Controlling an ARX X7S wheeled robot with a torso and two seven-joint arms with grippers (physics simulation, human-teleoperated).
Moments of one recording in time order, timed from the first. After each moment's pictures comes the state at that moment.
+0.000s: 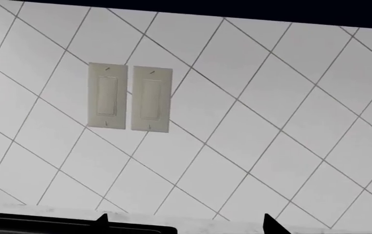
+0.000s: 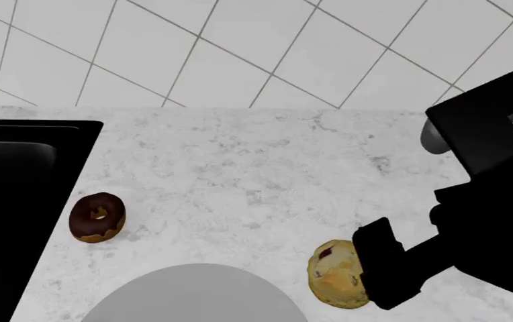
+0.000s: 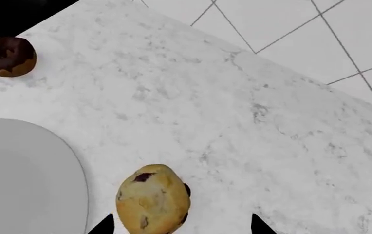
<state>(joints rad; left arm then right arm) -0.54 -0.43 -0.27 0.87 -1.07 -1.16 -0.64 1.23 0.87 -0.43 -0.17 1.49 1.51 0.29</state>
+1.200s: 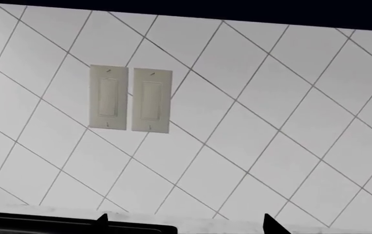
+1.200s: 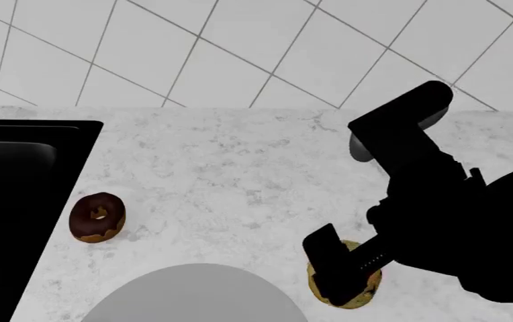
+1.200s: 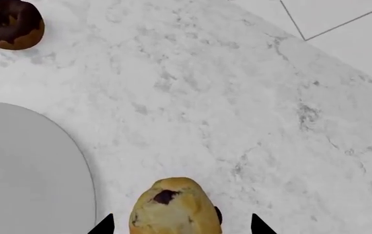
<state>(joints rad) -0.53 -0.46 -0.28 0.90 -1.15 -1.14 -0.71 1.31 0.74 -0.74 -0.03 1.27 1.39 0.10</state>
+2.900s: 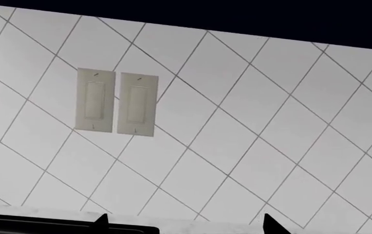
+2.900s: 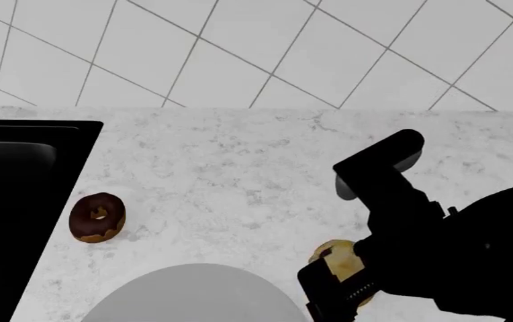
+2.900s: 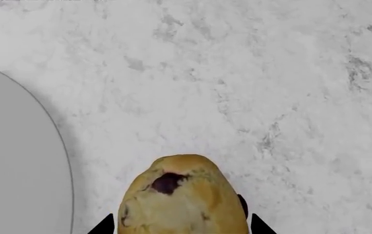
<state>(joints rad) -0.55 -0.49 -0.27 0.96 -1.38 -1.11 -0.89 1.27 0.69 -0.91 0.10 1.17 1.29 0.01</state>
